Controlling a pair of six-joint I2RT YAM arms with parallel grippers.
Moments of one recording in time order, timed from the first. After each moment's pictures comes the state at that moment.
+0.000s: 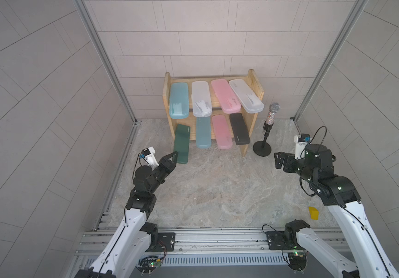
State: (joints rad) left arm -0.14 0.66 0.34 0.28 0.32 -1.02; right arm 0.20 0.77 1.09 -0.89 0.12 0.27
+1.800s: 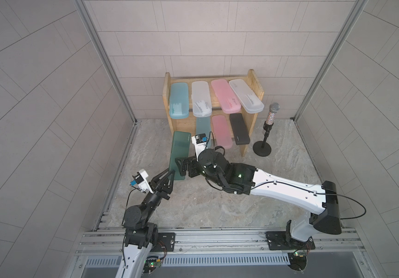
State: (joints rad) left arm -0.14 0.02 0.03 0.39 0.41 -0.80; right arm 1.15 1.62 1.55 -0.32 0.37 0.64
